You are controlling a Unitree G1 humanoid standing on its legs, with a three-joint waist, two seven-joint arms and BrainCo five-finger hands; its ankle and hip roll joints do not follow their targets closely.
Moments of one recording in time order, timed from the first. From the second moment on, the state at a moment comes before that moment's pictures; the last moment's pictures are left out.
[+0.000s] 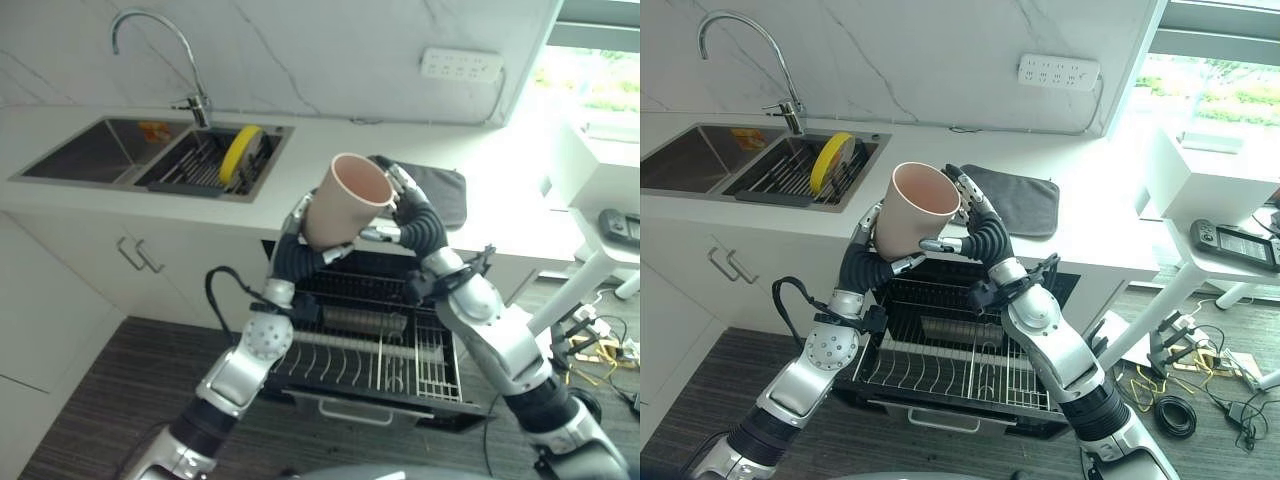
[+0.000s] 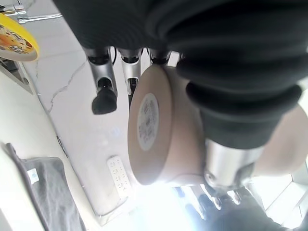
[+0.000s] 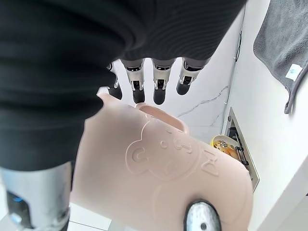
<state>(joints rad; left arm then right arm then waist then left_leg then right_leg) -0.17 0.39 -0.40 -0.15 0.10 -0.16 0.40 -0.34 -0.36 0.39 -0.32 0.37 0.12 -0.13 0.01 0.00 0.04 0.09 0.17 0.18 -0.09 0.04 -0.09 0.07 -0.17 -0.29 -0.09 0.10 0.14</state>
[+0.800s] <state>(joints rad) -0.17 0.39 -0.44 -0.14 0.14 -0.17 0.40 -0.35 -0.36 0.39 -0.30 0.36 0.13 -0.14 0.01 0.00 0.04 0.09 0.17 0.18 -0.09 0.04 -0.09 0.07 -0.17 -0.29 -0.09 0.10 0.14</state>
